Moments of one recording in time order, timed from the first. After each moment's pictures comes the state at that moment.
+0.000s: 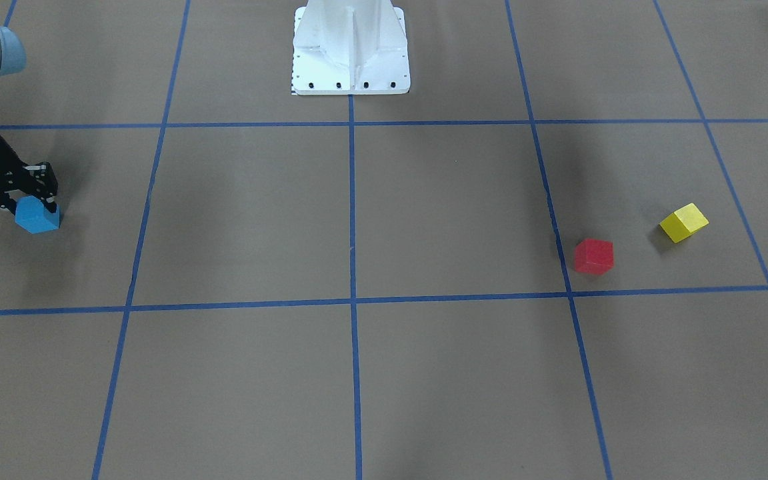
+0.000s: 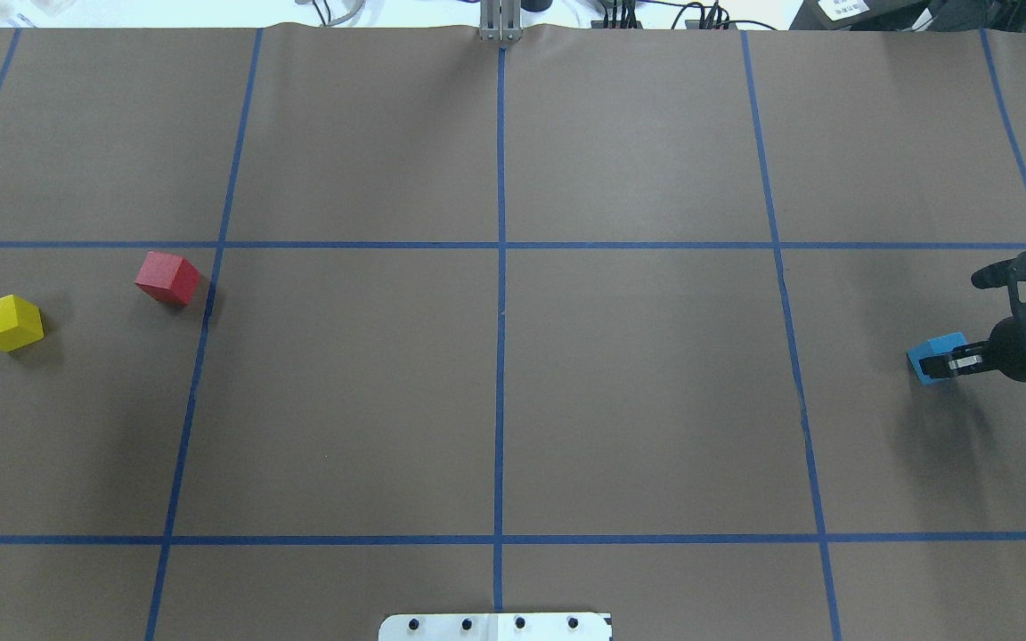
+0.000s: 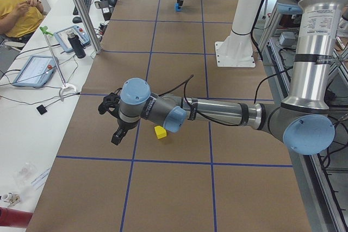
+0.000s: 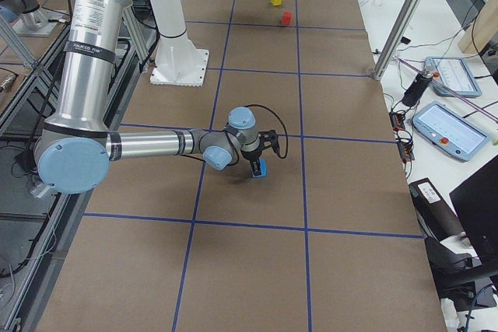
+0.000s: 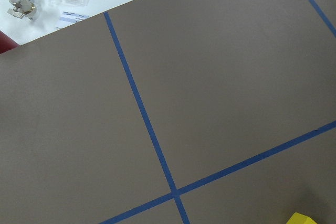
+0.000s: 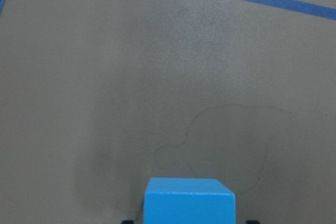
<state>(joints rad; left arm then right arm) -1.59 -1.64 -1.59 -1.94 -2.36 0.09 0.83 -1.78 1.73 -0.79 1.97 0.74</state>
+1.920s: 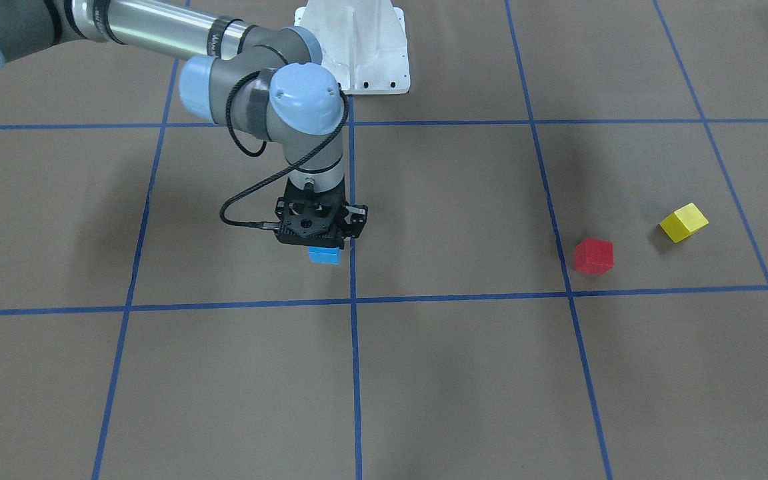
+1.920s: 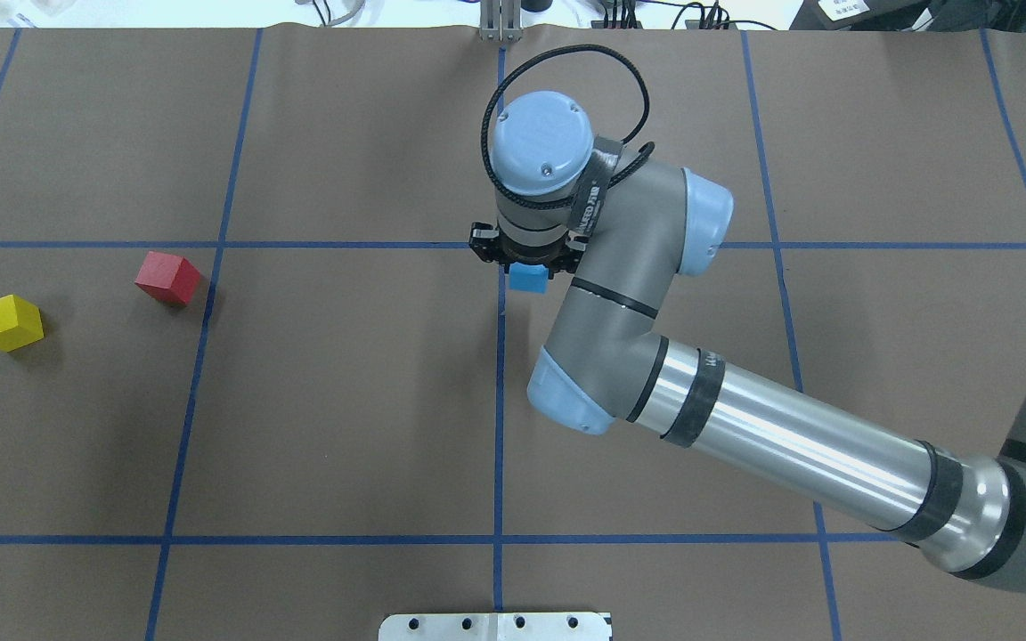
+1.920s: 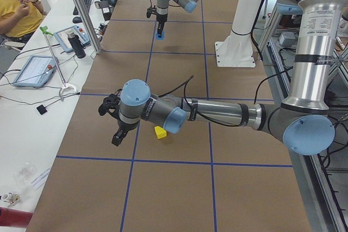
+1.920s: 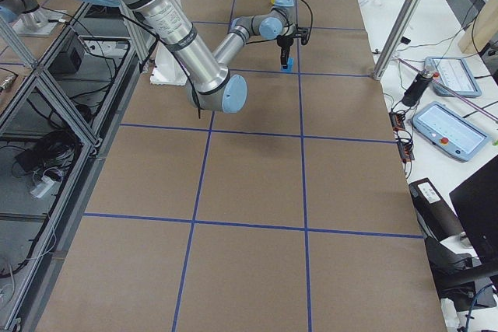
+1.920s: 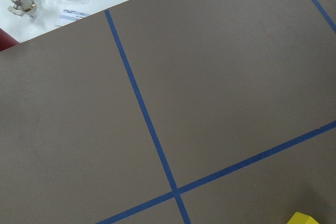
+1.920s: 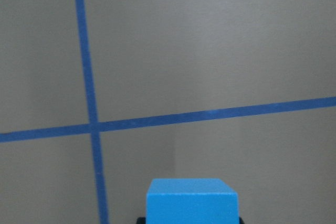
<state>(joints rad) -1.59 -1.64 -1.59 -1.94 -2.36 0.09 0.57 -0.69 1.41 -1.56 1.82 1.31</state>
